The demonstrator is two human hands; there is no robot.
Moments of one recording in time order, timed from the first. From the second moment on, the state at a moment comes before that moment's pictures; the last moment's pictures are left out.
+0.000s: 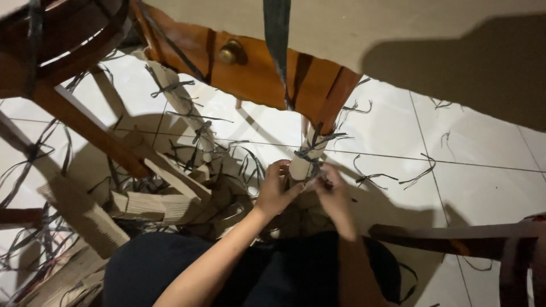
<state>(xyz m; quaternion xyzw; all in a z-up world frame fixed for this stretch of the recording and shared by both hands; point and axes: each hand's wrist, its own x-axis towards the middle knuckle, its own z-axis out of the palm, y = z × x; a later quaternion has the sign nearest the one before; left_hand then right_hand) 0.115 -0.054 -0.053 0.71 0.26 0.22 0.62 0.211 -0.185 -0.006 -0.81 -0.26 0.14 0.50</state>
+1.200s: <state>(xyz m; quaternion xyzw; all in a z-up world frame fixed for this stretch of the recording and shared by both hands) 0.140 -0.031 -0.094 0.66 0.17 0.47 0.56 0.238 -0.168 -0.029 -0.69 -0.08 0.26 0.67</state>
